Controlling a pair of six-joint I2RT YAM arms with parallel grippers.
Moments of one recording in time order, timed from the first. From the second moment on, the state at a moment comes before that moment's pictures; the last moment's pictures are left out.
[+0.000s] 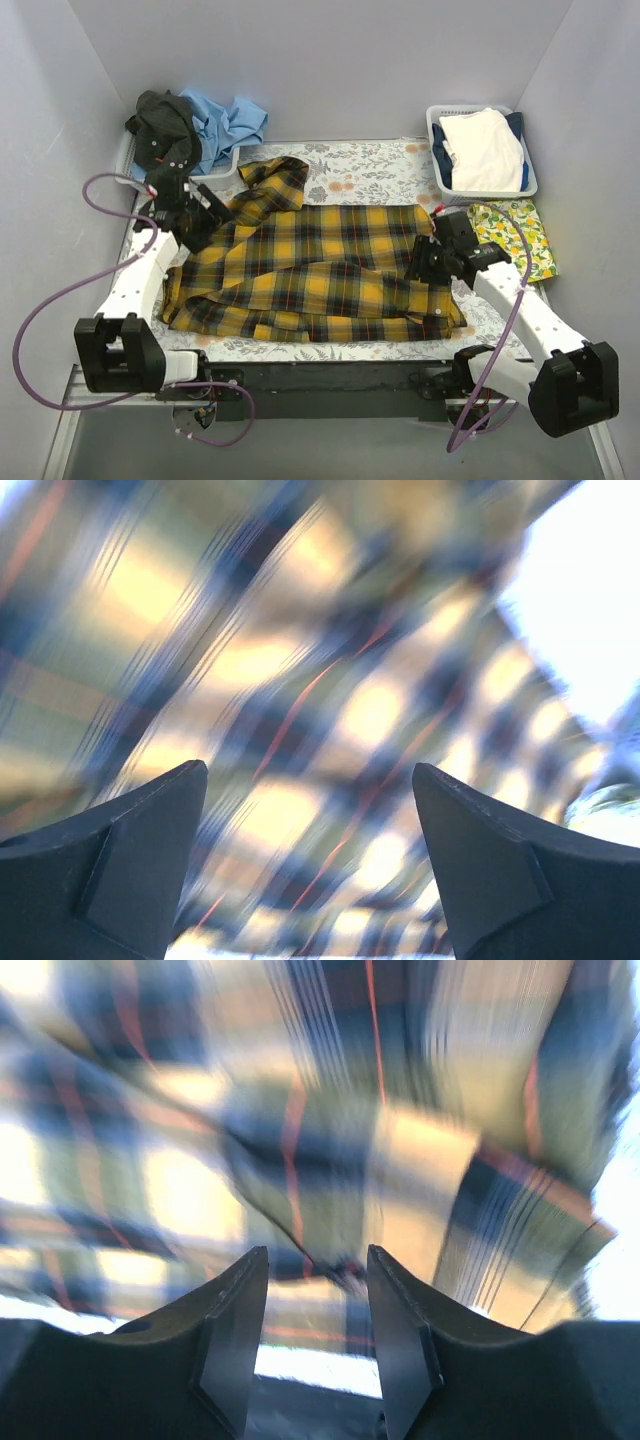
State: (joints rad) left arm -0.02 1.26 1.00 -0.66 0.09 -0.80; right arm 0.33 1.08 0.73 -0.71 -0.12 0.47
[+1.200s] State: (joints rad) left arm -0.01 2.03 1.44 -0.17 0.27 -0.23; right arm 0.27 1.66 1.28 -0.61 -0.05 0.36
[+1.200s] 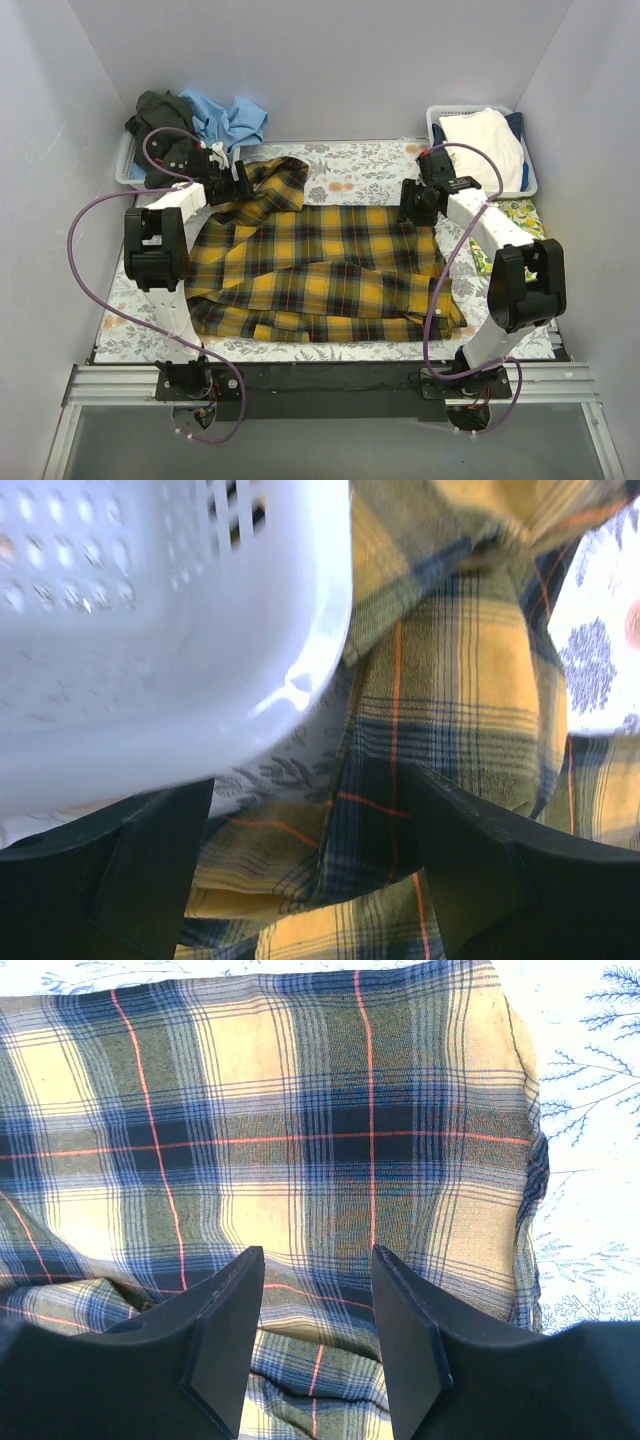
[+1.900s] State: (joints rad) left arm -0.06 1.92 1.41 -0.17 0.31 -0.27; right arm 0.16 2.03 1.61 -0.61 0.04 0.29
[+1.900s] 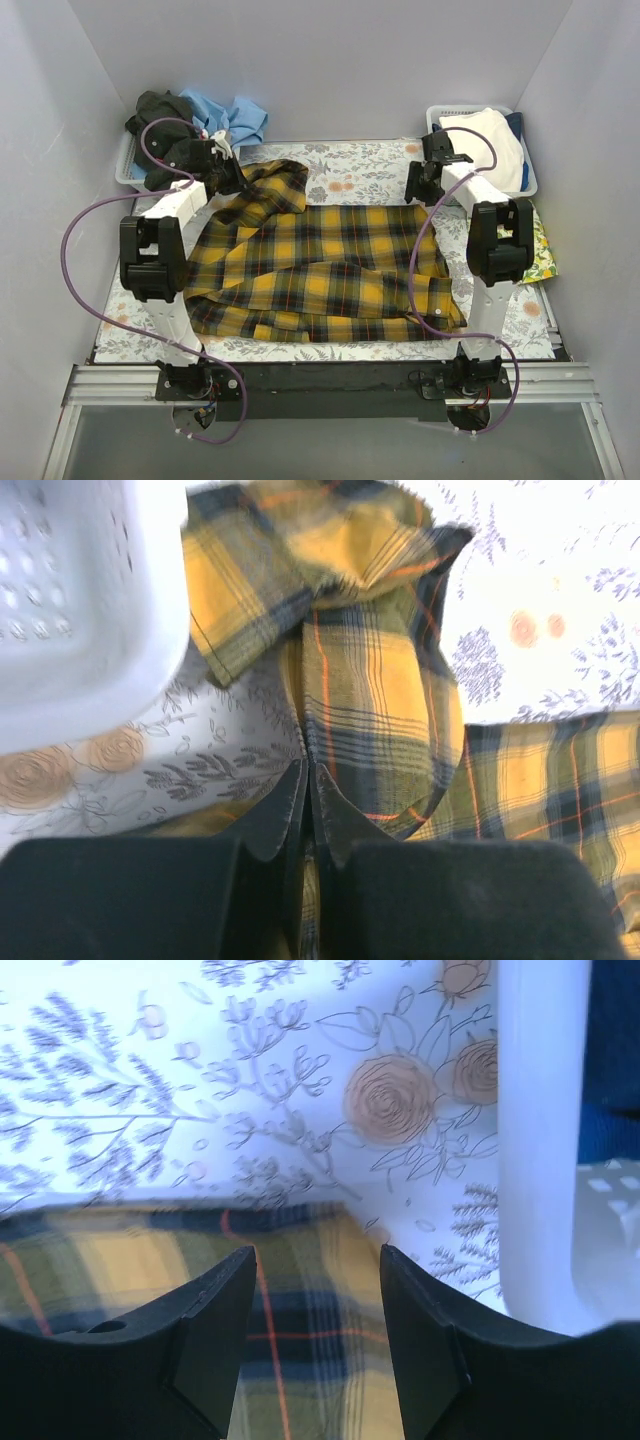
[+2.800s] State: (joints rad) left arm -0.06 1.78 1.49 -0.19 0.17 -0.32; right arm 0.15 2.19 1.73 -0.65 0.05 0.23
